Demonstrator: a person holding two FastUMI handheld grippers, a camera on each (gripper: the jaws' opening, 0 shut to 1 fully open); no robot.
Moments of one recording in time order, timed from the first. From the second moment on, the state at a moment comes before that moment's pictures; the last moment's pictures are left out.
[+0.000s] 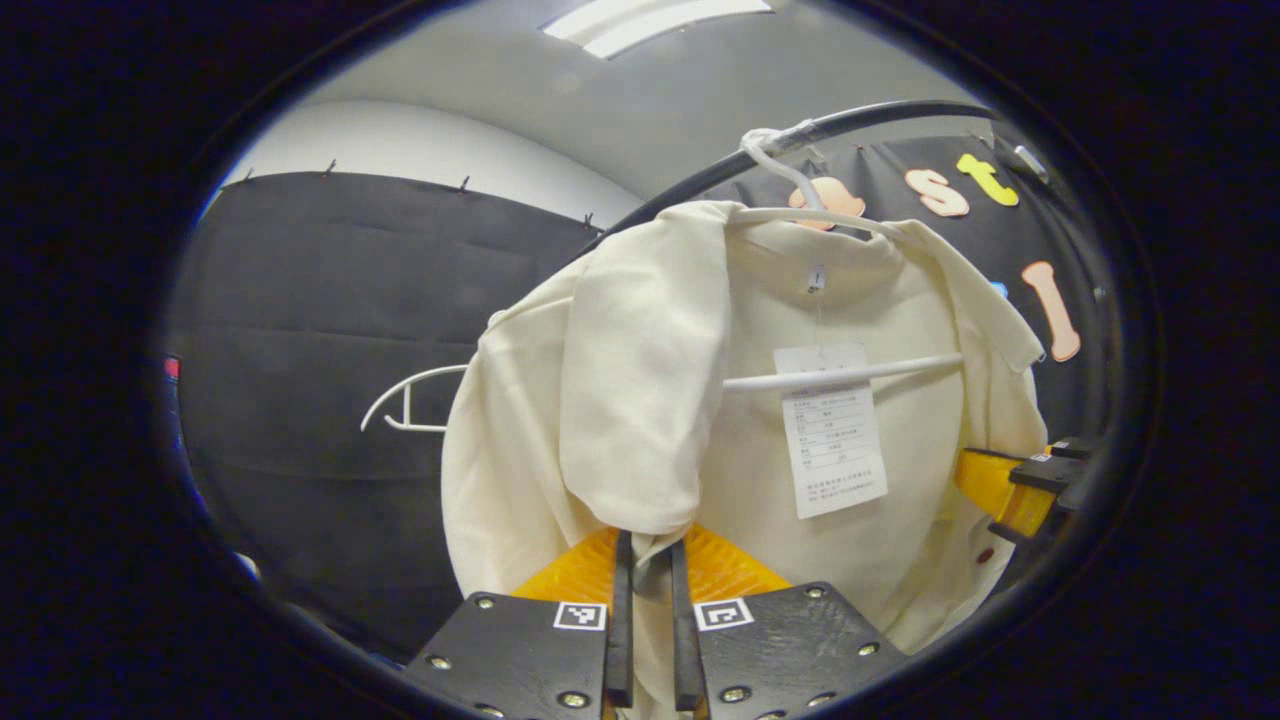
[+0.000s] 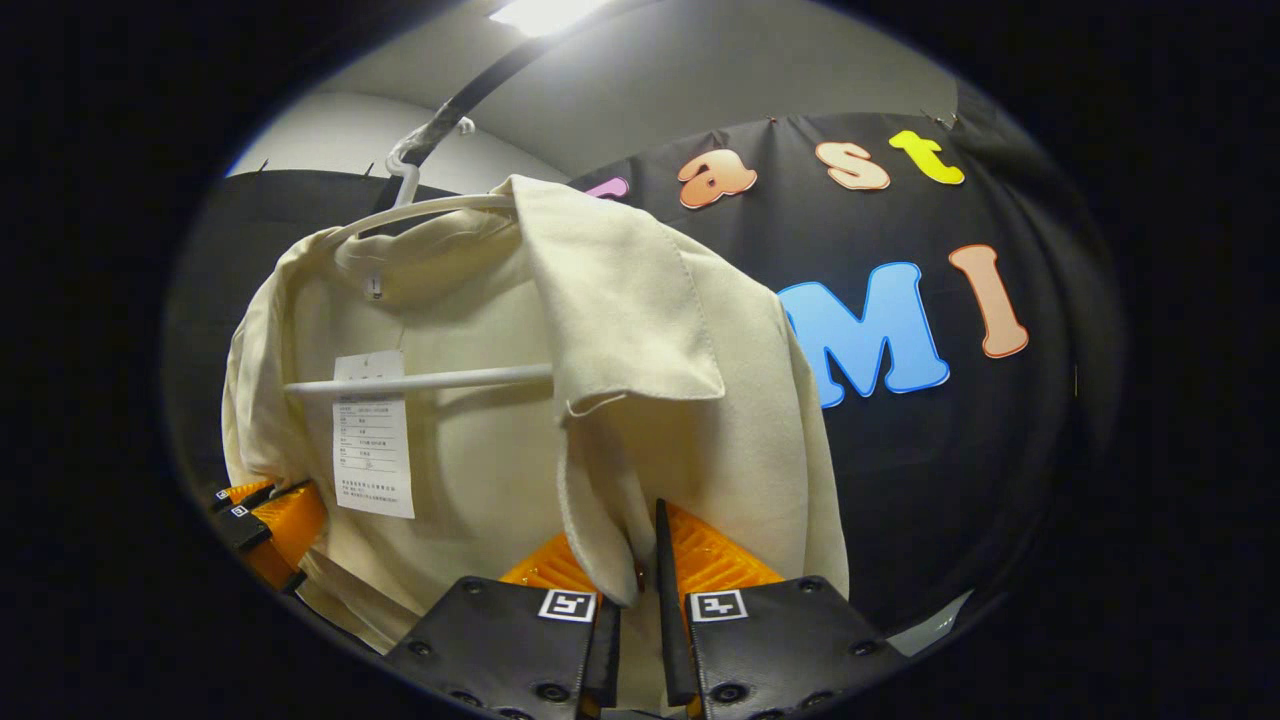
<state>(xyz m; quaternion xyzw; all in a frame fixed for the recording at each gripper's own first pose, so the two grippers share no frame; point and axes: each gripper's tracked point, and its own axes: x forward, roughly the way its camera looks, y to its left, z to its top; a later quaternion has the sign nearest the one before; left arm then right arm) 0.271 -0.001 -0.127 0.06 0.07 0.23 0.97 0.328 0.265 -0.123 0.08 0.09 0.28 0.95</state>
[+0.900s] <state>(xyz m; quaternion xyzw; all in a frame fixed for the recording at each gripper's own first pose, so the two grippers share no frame) 0.188 0.047 -0.036 0.10 -0.02 0.28 0.95 0.334 0.185 -0.054 0.01 -0.03 0.18 0.98</state>
